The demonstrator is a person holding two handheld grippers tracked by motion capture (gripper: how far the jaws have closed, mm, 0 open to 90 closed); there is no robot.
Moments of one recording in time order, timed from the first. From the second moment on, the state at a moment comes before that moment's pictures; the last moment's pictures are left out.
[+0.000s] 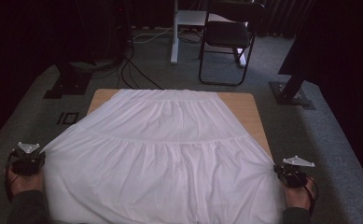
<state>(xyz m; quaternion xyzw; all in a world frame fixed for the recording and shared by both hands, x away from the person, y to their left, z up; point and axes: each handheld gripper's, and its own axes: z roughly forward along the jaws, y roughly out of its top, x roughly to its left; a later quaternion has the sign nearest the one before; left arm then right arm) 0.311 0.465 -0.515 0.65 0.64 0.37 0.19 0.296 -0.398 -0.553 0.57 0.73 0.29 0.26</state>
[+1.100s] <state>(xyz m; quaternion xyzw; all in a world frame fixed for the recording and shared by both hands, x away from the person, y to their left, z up) 0.282 0.312 -0.391 0.73 0.40 0.34 0.44 0.287 -0.372 -0.552 0.53 0.74 0.32 0.27</state>
